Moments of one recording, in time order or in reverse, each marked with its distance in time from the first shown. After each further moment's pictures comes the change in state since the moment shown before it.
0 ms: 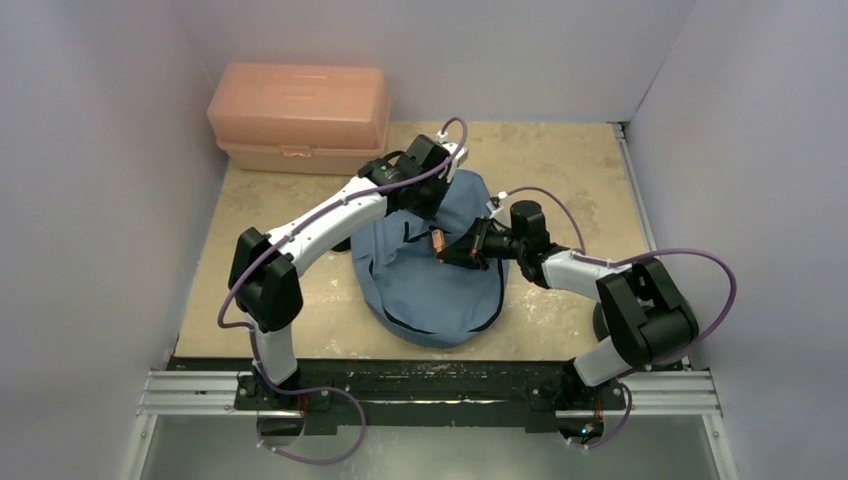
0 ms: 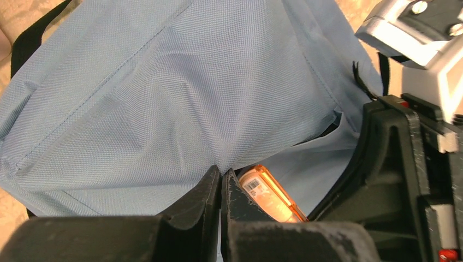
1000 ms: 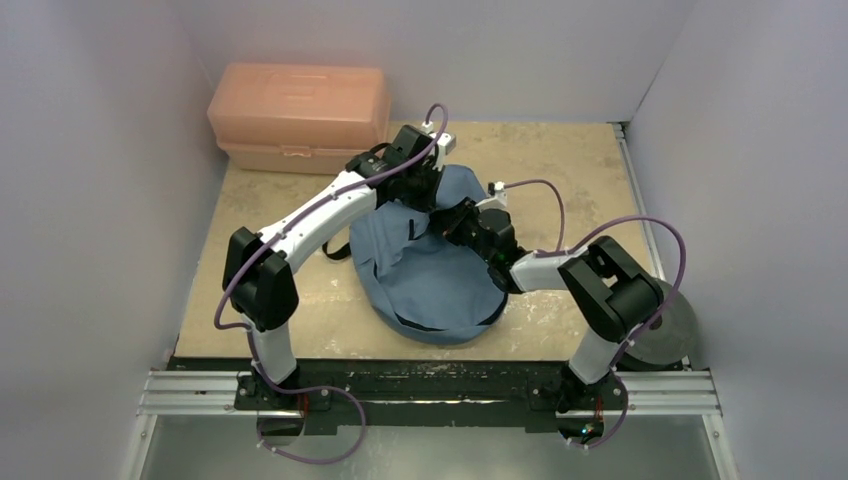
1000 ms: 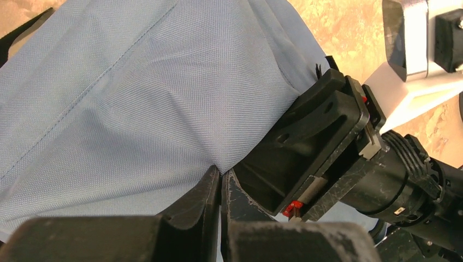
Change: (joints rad) left arm 0.065 -0.027 -0.001 0.021 0.142 -0.101; right arm 0.194 0.199 0.046 0.428 0.810 -0.148
